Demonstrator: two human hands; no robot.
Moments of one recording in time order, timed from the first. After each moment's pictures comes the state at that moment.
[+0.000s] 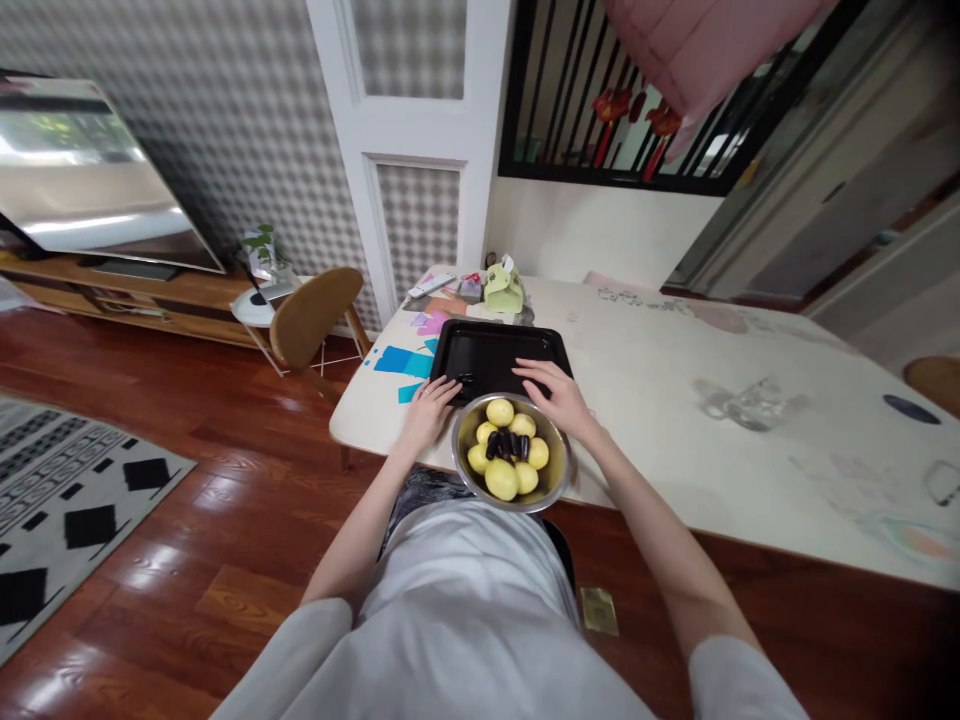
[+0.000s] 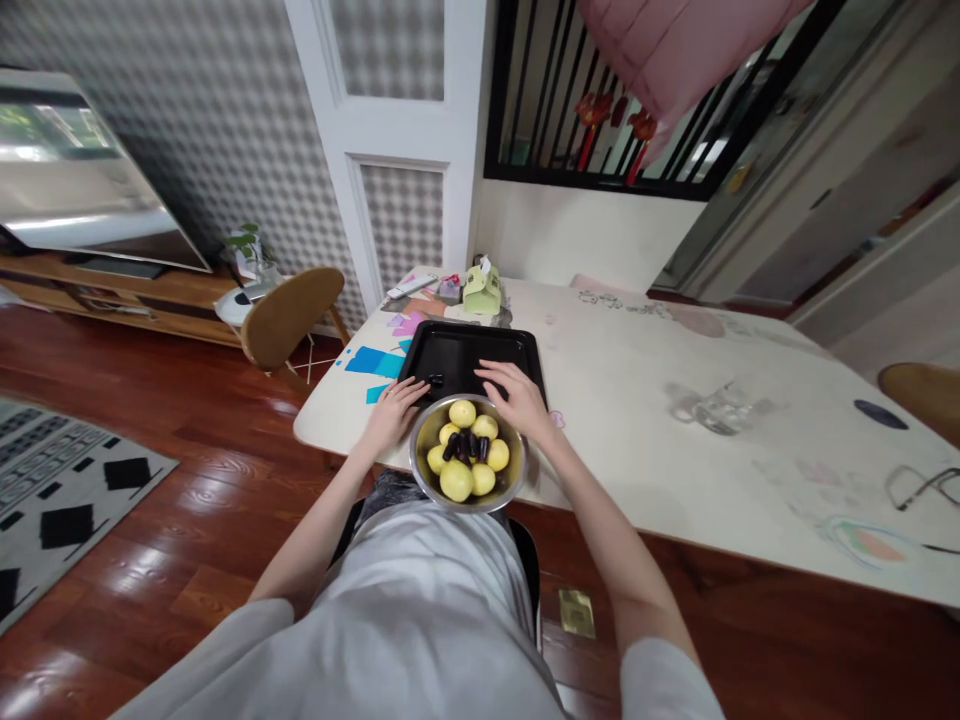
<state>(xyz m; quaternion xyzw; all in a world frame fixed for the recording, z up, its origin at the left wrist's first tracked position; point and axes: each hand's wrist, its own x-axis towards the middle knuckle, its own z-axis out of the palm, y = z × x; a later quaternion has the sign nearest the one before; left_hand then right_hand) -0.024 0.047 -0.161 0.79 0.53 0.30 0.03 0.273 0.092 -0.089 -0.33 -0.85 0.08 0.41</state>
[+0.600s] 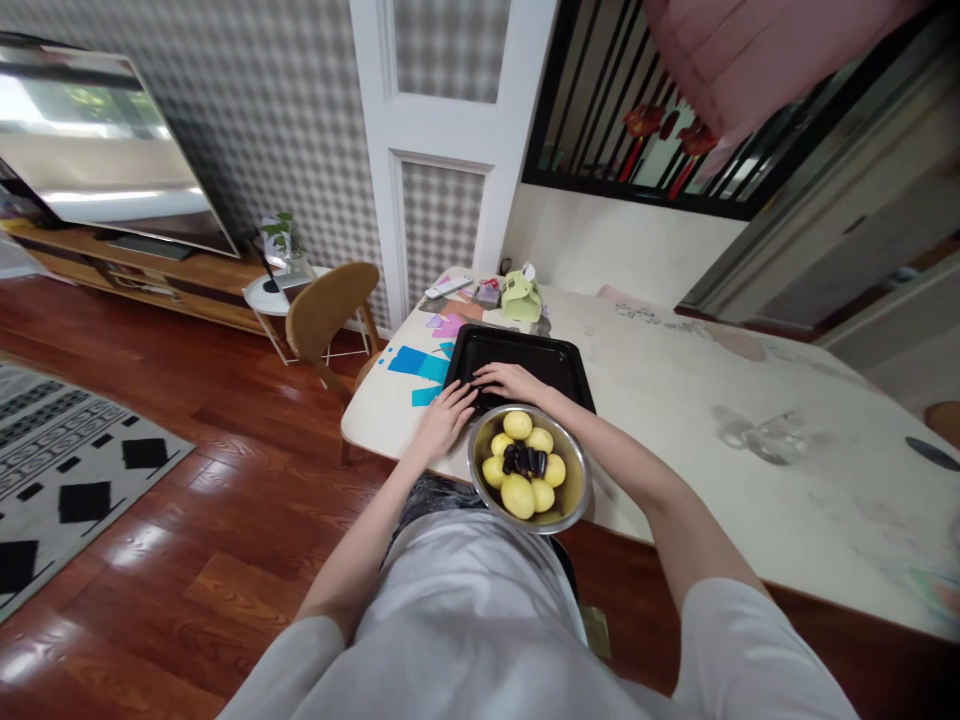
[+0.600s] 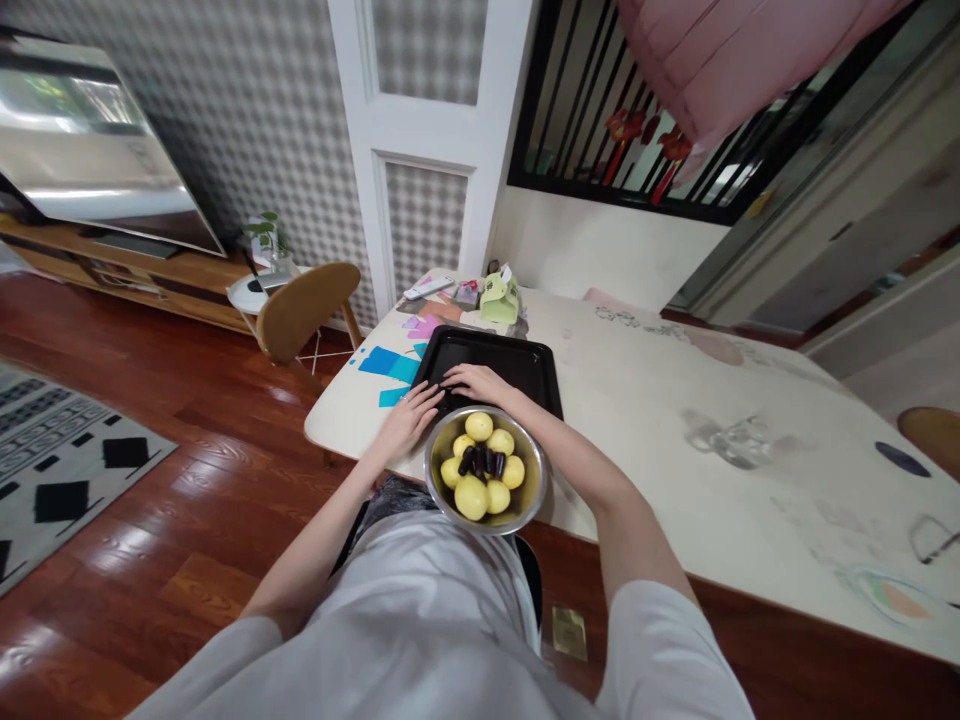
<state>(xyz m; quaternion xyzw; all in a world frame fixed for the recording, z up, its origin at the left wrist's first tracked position) -0.022 0.045 -0.168 0.79 0.51 0.34 0.06 0.184 0.206 -0.122 -0.18 -0.97 0.10 0.14</state>
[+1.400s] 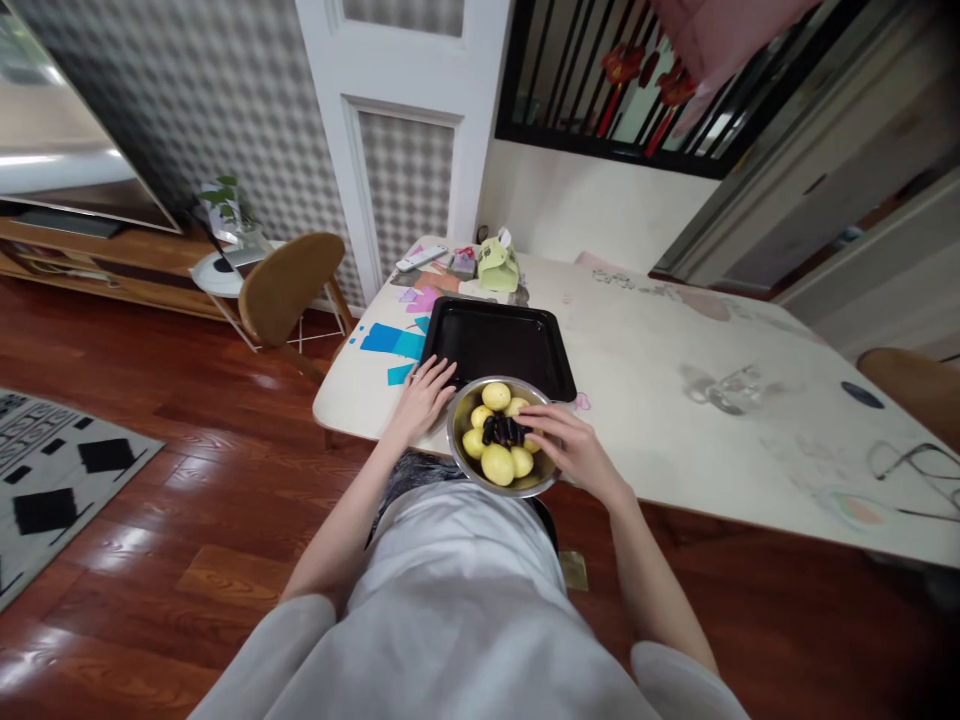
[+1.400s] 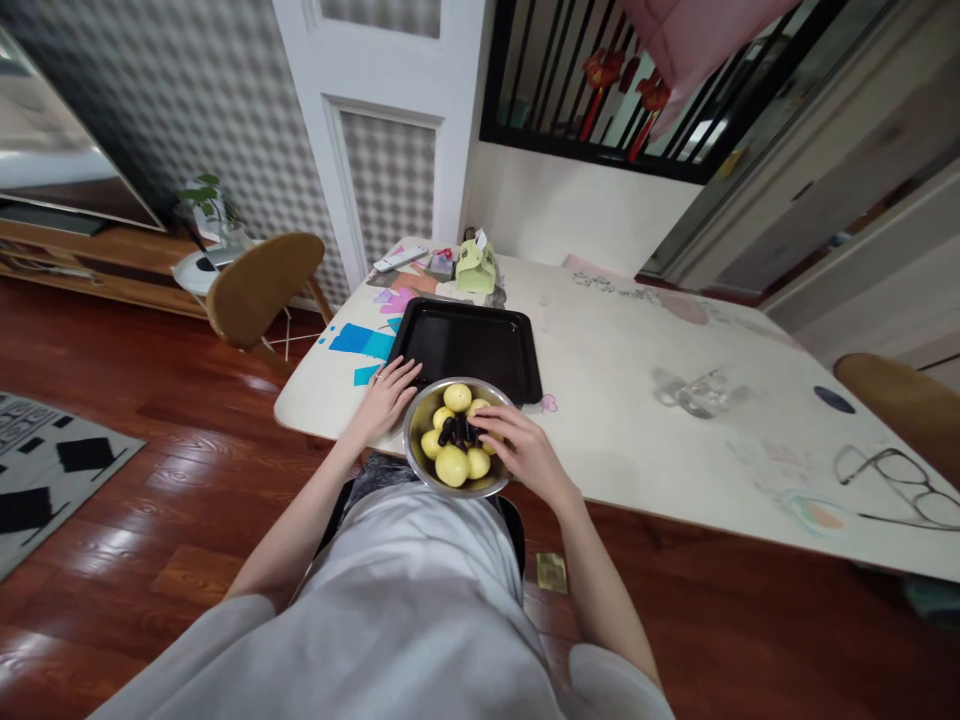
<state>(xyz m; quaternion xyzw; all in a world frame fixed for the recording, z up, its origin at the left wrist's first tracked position) -0.020 0.036 -0.159 0.78 0.53 0.31 0.07 0.291 -0.011 -0.086 -0.33 -0.86 0.18 0.34</state>
